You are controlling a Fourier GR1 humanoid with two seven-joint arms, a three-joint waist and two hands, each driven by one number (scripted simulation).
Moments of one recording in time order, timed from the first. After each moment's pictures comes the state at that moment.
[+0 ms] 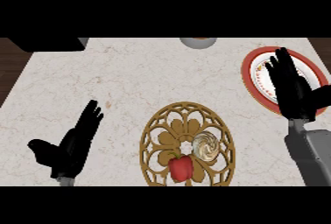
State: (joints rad) left arm 0.04 0.26 -0.26 -1.62 0.32 0.23 0.07; right arm -0.36 -0.37 0.06 -1.34 -0.45 -0.20 -0.01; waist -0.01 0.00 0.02
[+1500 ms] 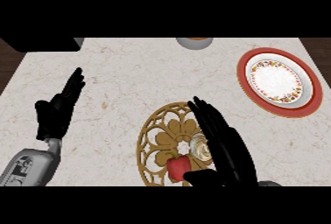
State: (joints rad) left arm -0.23 0.38 -0.17 -1.44 0.12 0.21 0.10; right arm -0.30 -0.41 0.78 -1.86 0.60 -0.33 0.63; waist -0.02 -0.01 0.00
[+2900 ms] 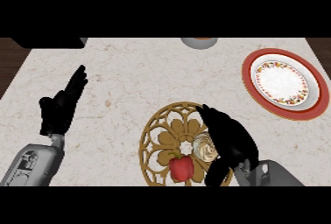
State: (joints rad) left arm -0.26 0.32 -0.10 -1.39 0.06 0.13 0.07; right arm -0.37 -0.36 0.65 -1.79 0.45 0.27 0.96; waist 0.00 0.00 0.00
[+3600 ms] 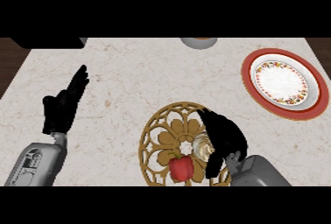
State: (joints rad) left arm -0.27 0.27 -0.04 -1.37 0.00 0.09 0.06; right arm -0.31 -0.25 0.57 -1.58 0.61 0.35 0.82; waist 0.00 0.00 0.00
